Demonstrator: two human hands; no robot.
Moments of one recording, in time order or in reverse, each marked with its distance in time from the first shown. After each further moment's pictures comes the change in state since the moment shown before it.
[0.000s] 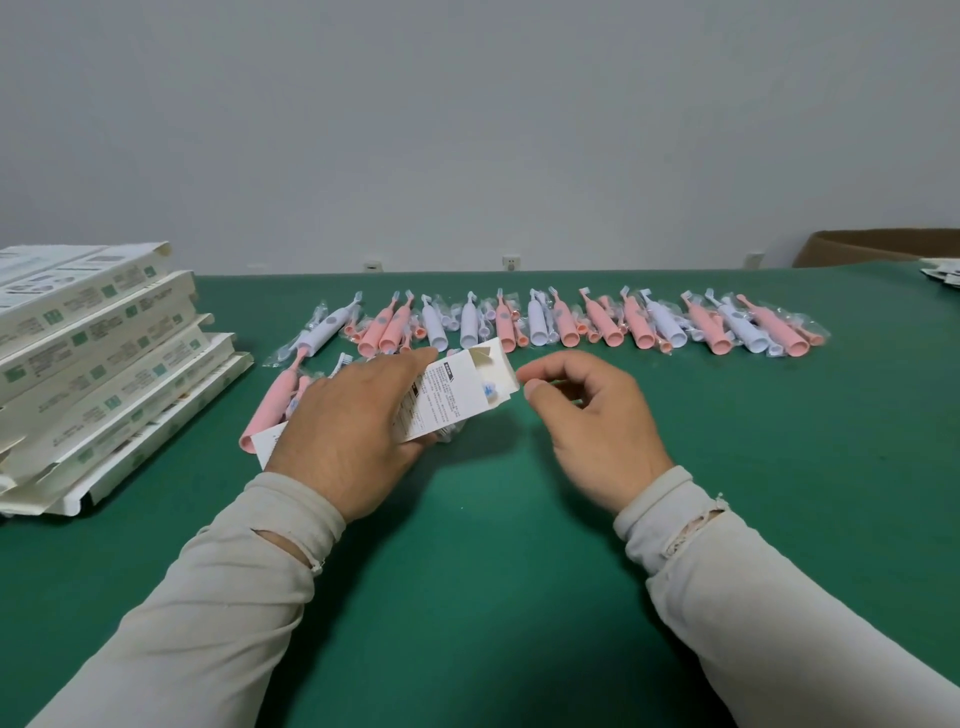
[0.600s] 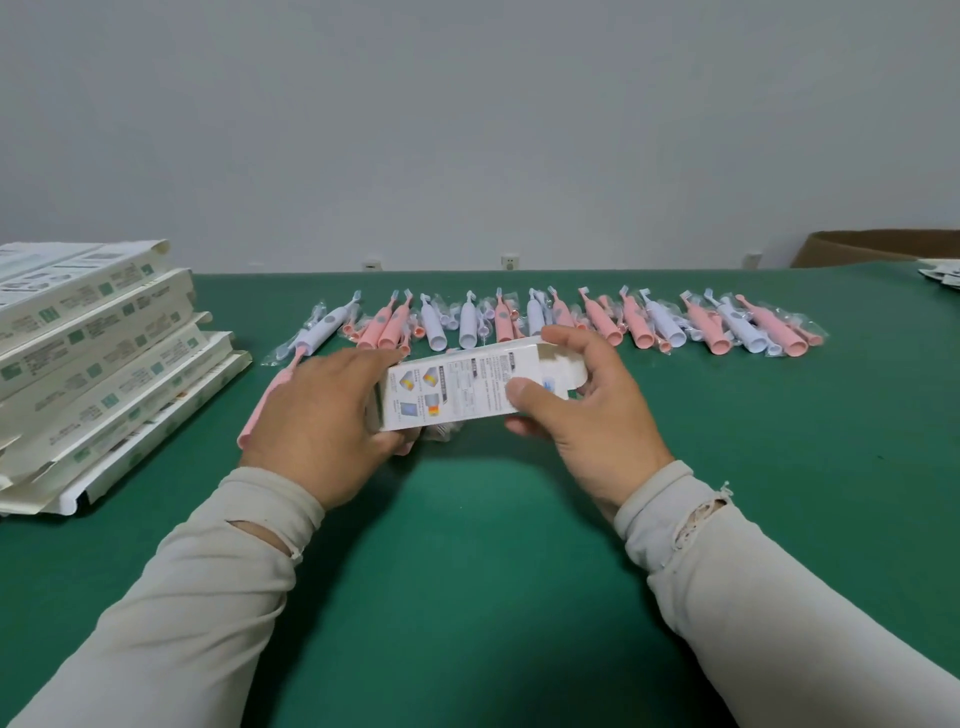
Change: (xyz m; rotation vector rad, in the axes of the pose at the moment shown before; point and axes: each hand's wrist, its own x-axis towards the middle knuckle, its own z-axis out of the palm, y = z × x) left_hand 0.001 -0.013 -0.009 0.029 -0.019 -0.124; right_hand 0.001 0.006 0.005 0.435 -0.054 0.109
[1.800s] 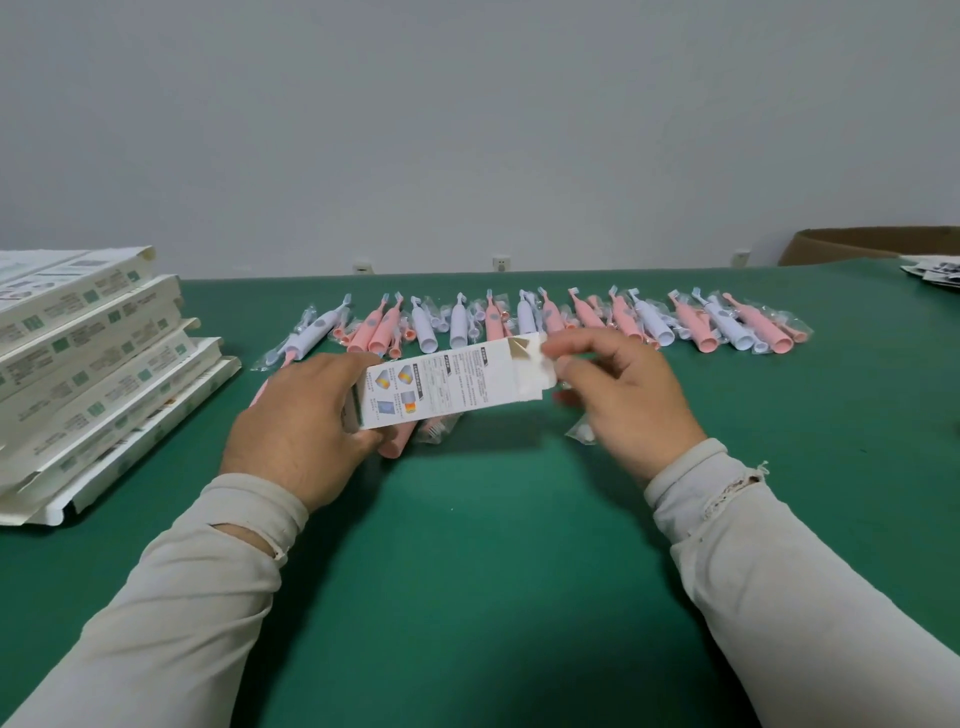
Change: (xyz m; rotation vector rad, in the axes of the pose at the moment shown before) left_hand -0.002 -0.002 -0.002 -0.044 -0.028 -0.142; right_hand 0.011 -0.022 -0.029 -0.376 0.063 -0.067
